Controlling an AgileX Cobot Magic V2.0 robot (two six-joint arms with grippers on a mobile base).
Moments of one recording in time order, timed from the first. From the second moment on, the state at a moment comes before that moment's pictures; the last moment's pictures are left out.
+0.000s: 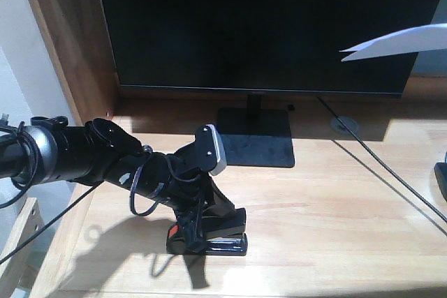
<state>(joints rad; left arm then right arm) -0.48 1.89 -1.09 -1.20 0.72 1.81 0.51 0.34 -0.33 -0.14 -0.99 1.05</state>
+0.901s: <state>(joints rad) -0.48 1.89 -1.09 -1.20 0.72 1.81 0.51 0.72 -0.33 -0.03 -1.06 0.85</state>
